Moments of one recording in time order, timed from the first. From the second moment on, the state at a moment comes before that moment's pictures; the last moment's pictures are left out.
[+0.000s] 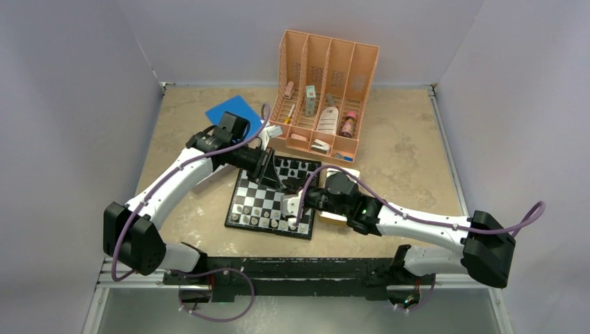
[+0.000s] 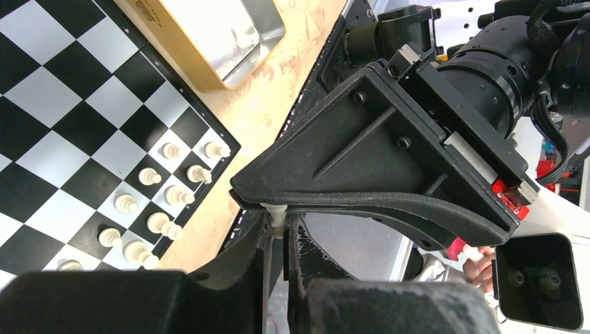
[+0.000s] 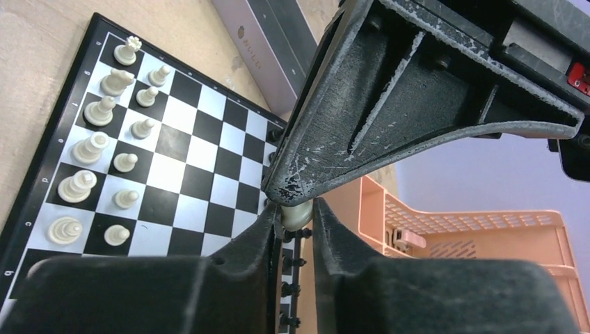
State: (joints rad) left arm -0.45 1.38 1.19 -0.80 0.94 -0.12; right arm 1.05 1.20 0.66 0.31 -0.18 -0.88
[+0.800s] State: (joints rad) left arm -0.45 1.10 1.14 -0.54 0.75 -0.31; right arm 1.05 1.17 0.64 0.57 0.04 -0.23
